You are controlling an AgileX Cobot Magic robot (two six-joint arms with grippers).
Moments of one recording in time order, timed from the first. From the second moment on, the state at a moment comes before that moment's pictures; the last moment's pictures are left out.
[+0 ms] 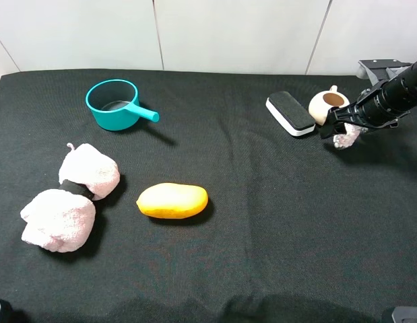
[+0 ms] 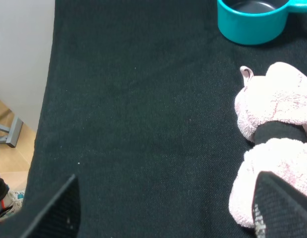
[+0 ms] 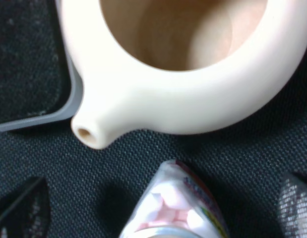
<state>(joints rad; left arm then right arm) -0.06 -0.01 -0.49 0.11 1.06 0.02 -0.08 1.94 -1.00 0.54 0.44 -0.72</state>
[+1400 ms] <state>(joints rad) -0.06 -0.01 -0.49 0.11 1.06 0.02 -0.12 1.40 -1.00 0.21 0.91 -0.38</state>
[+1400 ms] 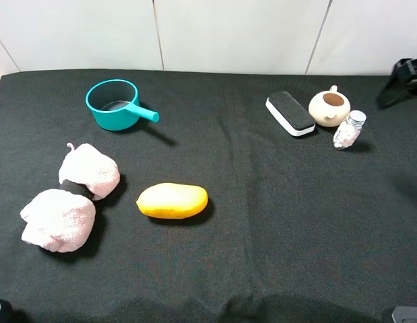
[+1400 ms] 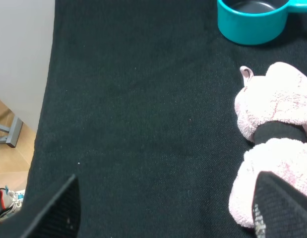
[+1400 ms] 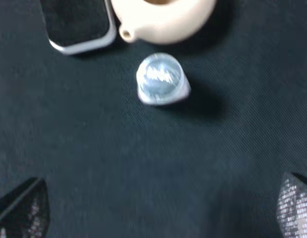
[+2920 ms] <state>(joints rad) -0.06 -0.01 -0.49 0.11 1.06 0.02 -0.12 0.25 -0.54 0.01 1.14 -0.06</state>
